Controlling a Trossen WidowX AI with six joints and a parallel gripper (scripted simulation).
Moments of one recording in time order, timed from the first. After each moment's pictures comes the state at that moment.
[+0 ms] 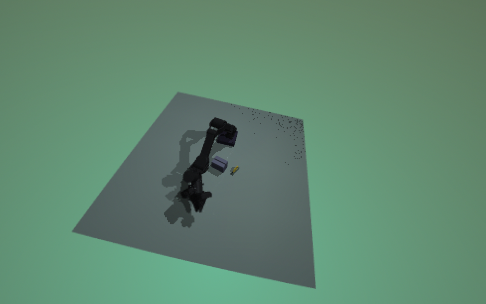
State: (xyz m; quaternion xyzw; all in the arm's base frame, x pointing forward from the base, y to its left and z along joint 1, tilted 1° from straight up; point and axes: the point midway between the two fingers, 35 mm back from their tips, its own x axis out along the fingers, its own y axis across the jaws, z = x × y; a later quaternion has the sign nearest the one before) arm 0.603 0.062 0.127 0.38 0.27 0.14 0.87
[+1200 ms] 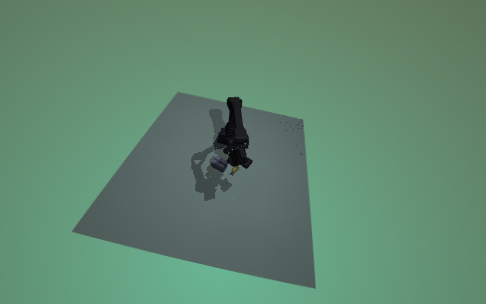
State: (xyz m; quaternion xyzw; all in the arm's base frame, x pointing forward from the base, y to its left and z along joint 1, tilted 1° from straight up) arm 0.273 0.154 0.127 0.12 0.68 -0.10 0.71
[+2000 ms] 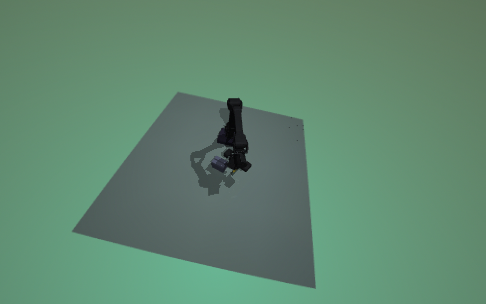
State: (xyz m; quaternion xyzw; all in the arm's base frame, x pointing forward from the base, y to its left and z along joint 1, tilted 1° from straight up) arm 0.270 0.156 0.078 0.12 0.68 -0.10 0.71
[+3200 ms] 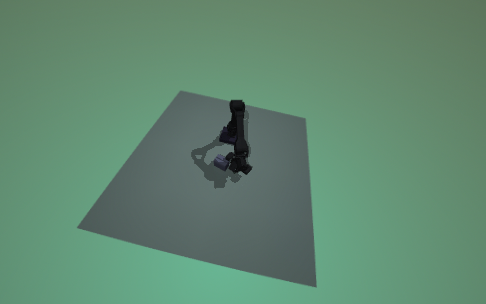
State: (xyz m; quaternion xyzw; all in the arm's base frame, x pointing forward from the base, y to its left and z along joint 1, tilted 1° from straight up) arm 0.271 0.156 0.022 0.12 0.68 -0.10 0.71
